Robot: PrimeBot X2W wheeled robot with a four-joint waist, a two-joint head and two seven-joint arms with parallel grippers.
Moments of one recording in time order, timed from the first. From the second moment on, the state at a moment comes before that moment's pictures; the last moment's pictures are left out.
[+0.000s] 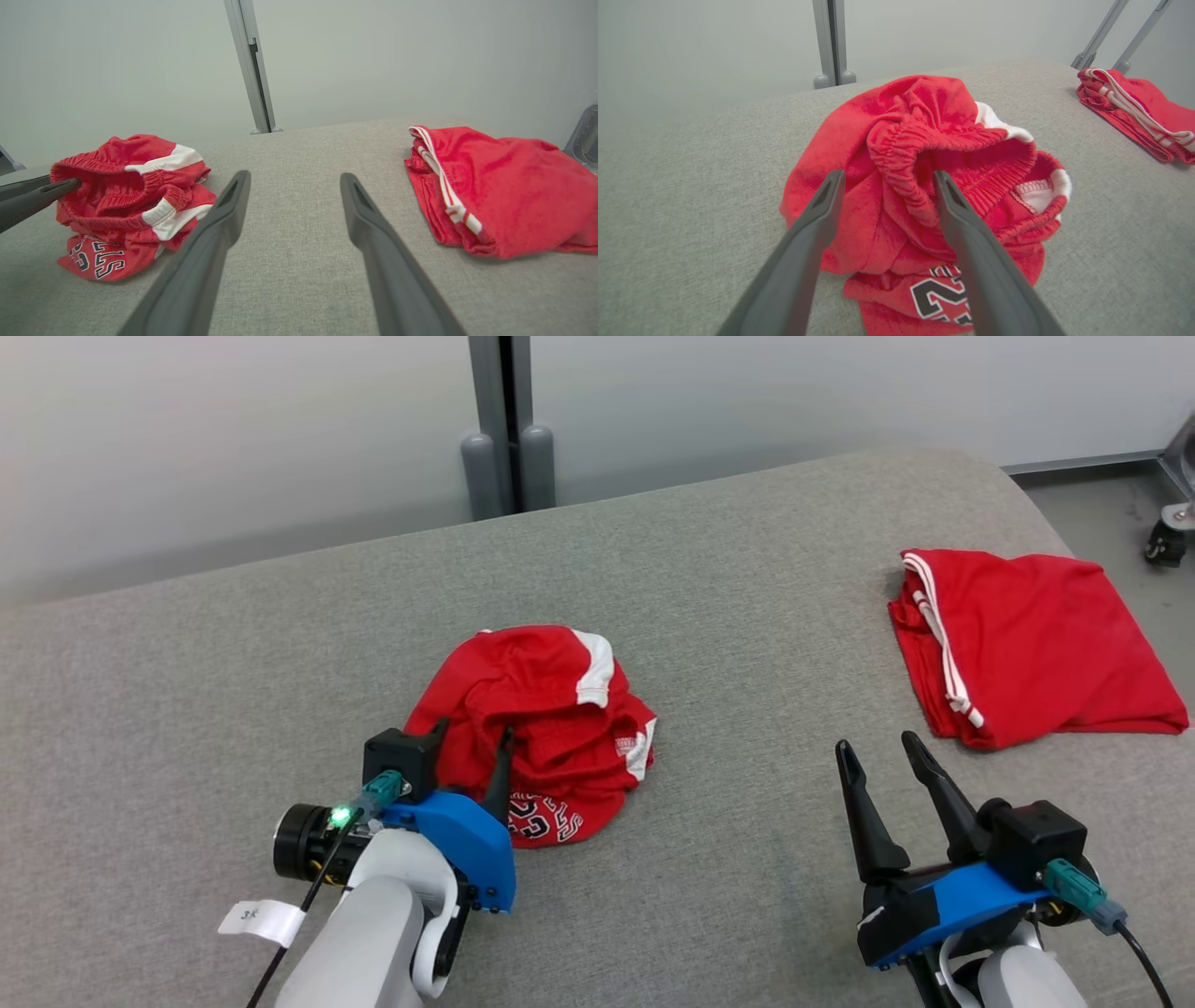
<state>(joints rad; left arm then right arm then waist) -0.40 0.08 -0.43 0.59 -0.33 0.00 -0.02 -0.16 -0.05 0.09 0.27 0.20 0.13 -0.19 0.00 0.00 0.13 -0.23</state>
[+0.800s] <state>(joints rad) -0.74 0.05 -0.65 0.37 -0.67 -0.09 -0.20 -0.16 -0.05 0.10 0.29 0.21 0.13 -0.19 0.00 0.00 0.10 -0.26</state>
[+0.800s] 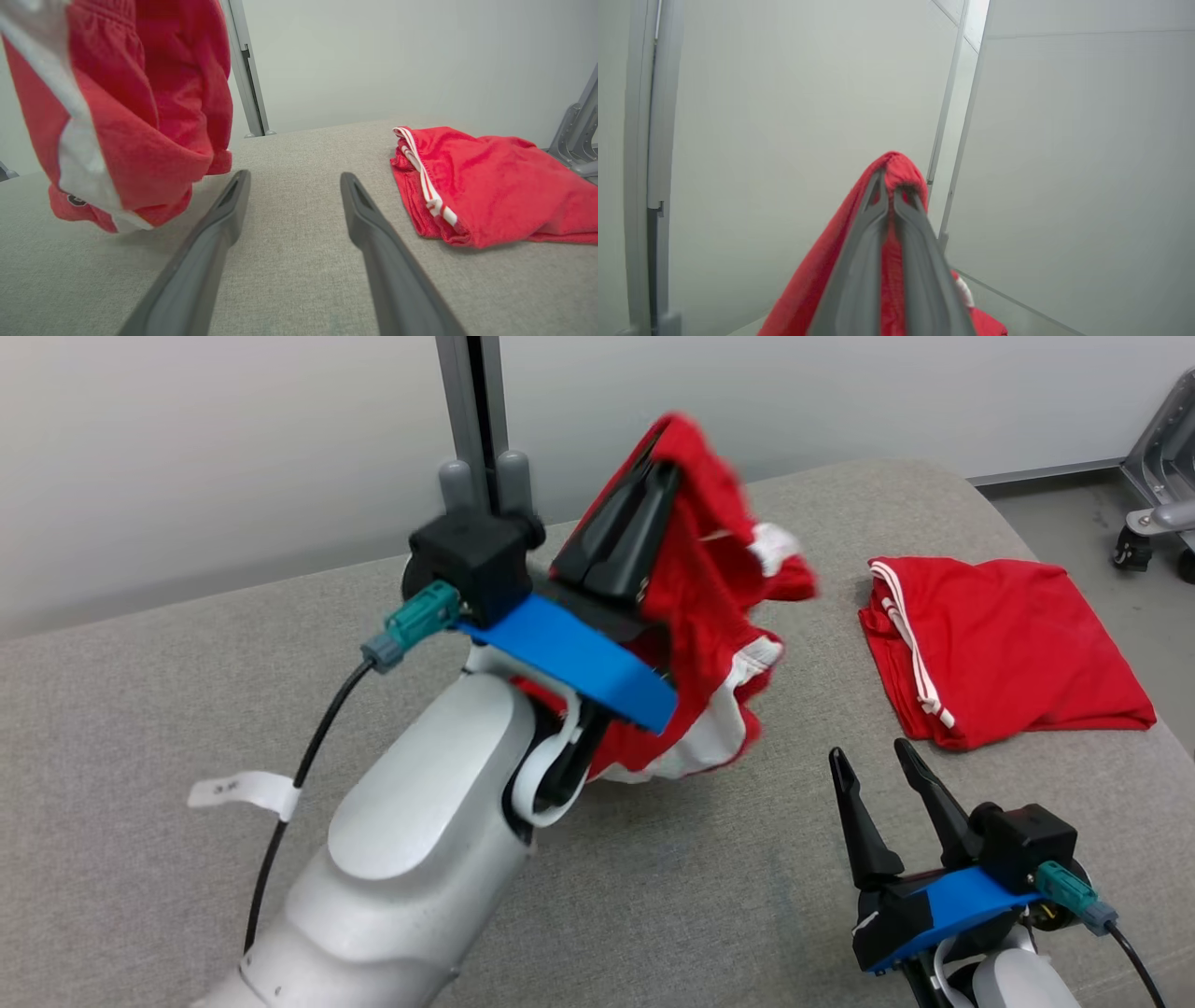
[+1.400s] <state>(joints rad) -0.66 0.09 -0.57 0.59 -0.83 0.07 -0.26 -0.18 -0.05 0.10 0.27 0.20 0.13 -0.19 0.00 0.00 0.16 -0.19</state>
